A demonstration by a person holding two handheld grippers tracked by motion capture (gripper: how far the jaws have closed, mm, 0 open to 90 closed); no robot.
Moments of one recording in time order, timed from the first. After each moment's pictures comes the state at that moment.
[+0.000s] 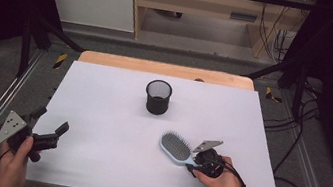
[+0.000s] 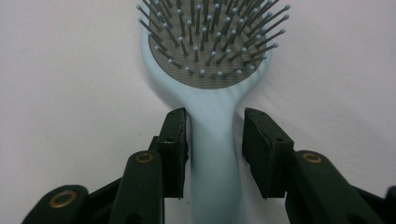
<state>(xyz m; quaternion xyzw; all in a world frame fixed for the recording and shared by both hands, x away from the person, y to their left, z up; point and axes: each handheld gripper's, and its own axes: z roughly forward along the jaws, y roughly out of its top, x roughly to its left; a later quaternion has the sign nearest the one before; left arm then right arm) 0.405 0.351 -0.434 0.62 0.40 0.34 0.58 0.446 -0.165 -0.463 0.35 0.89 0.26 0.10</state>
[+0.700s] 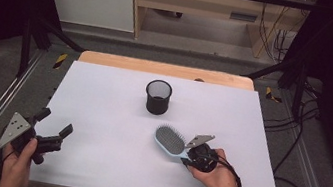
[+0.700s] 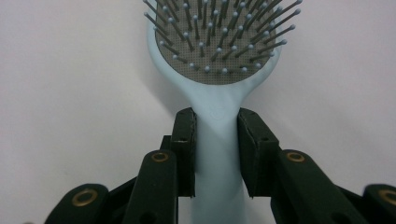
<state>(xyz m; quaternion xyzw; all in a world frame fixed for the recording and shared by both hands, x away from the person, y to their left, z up) 0.400 0.336 -0.432 0.63 0.40 0.33 0.58 0.453 -0.144 -0.448 0.31 0.90 0.27 0.12</state>
